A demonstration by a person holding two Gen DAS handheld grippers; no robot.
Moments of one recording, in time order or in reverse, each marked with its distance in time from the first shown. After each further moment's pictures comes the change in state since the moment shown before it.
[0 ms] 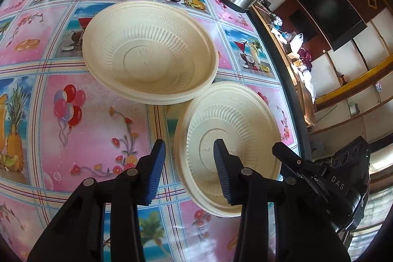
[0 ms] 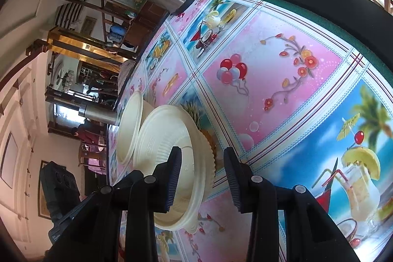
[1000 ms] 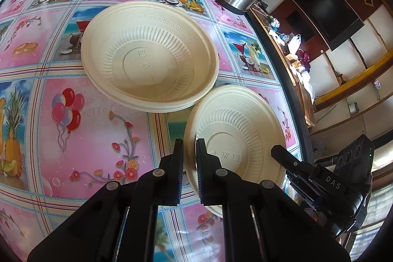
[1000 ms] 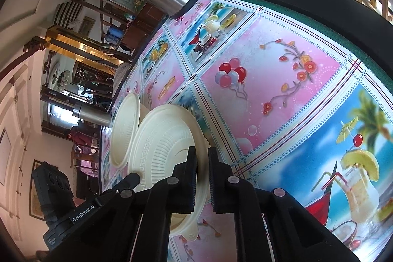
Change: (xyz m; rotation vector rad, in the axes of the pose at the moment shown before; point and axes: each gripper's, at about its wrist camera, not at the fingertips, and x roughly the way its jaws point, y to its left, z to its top) left arm 0.003 0.001 0.000 0.018 -0.023 -0.005; right arm -0.001 0.004 -0.004 -0.029 -0.041 -0.043
